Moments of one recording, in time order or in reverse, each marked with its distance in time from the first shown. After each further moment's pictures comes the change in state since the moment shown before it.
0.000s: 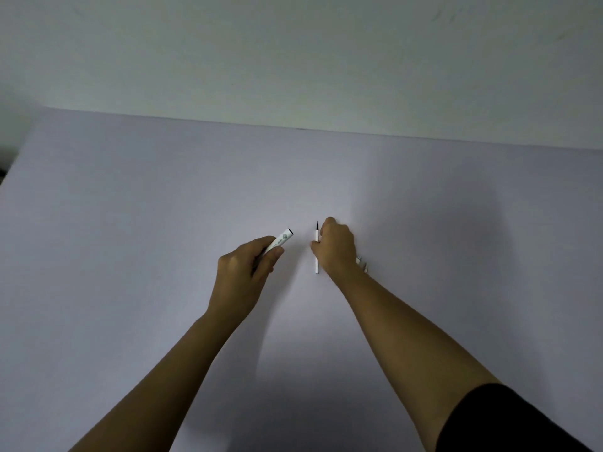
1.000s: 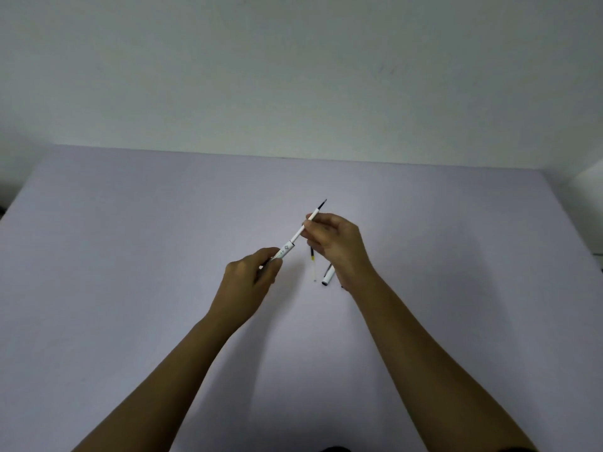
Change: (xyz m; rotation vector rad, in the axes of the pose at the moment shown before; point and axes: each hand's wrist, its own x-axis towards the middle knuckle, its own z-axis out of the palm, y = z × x) left_hand -0.020 0.049 0.000 0.040 -0.176 0.005; right_hand -0.087 -0.003 -0.104 1.154 -0.048 -0.011
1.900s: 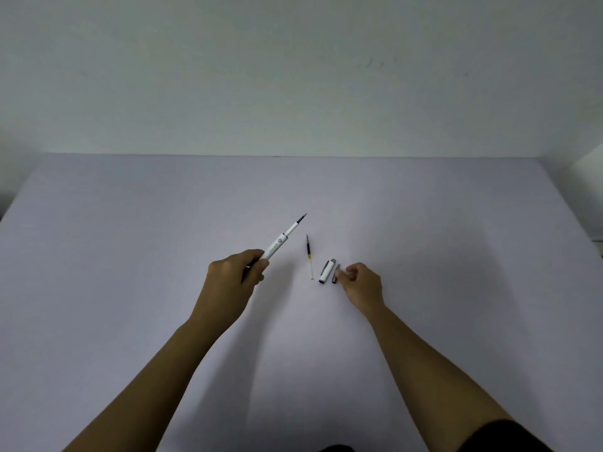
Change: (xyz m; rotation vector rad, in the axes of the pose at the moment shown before) left_hand 0.000 -0.003 -0.011 0.050 0.031 -0.003; right_hand 0.022 0.120 -0.078 -0.765 0.258 0.154
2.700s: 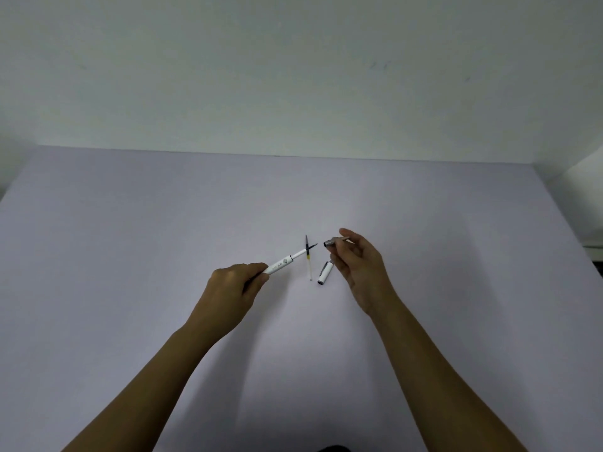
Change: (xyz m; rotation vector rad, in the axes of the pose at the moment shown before) left_hand -0.007 -0.011 -0.001 0.120 -0.110 0.154; right_hand -0.037 -0.064 -0.039 1.063 -0.238 -0.060
